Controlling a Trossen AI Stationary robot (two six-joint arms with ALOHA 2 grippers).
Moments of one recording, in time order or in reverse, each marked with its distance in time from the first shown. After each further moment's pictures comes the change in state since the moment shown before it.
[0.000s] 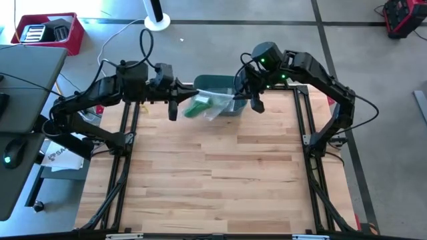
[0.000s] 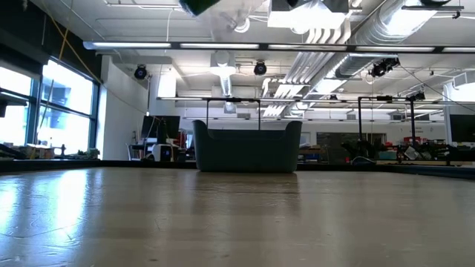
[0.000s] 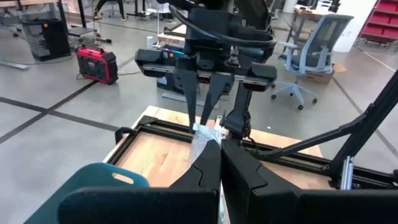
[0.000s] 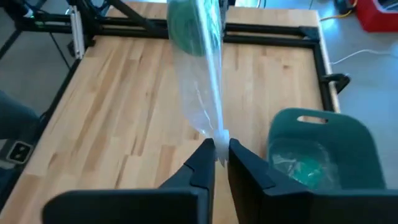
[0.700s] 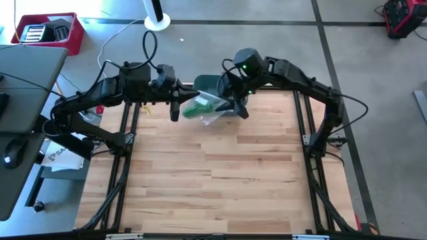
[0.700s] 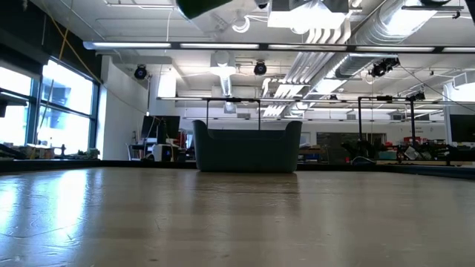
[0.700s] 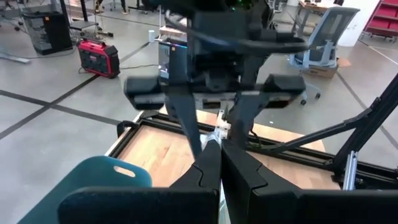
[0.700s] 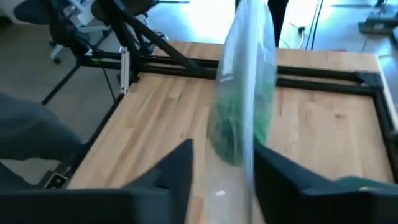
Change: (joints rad) left arm 0.005 0.005 -0.008 -0.011 -0.005 -0.003; right arm 0.059 0.112 -0.001 0.242 -0.173 0.054
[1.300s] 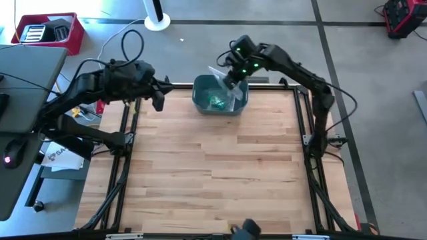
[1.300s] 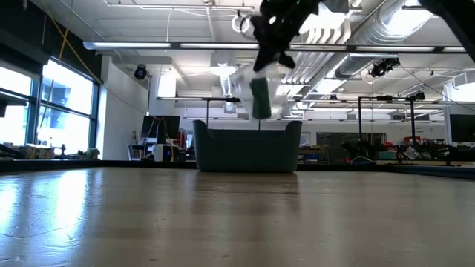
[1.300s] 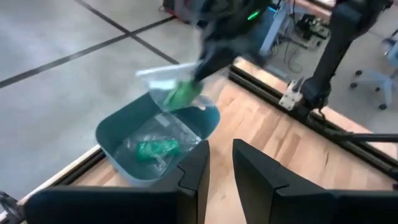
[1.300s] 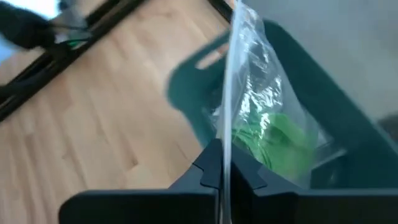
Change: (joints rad) left arm 0.076 -0.124 0.012 -0.388 -0.203 -0.235; right arm -0.256 0.130 0.001 -0.133 0.302 0.394
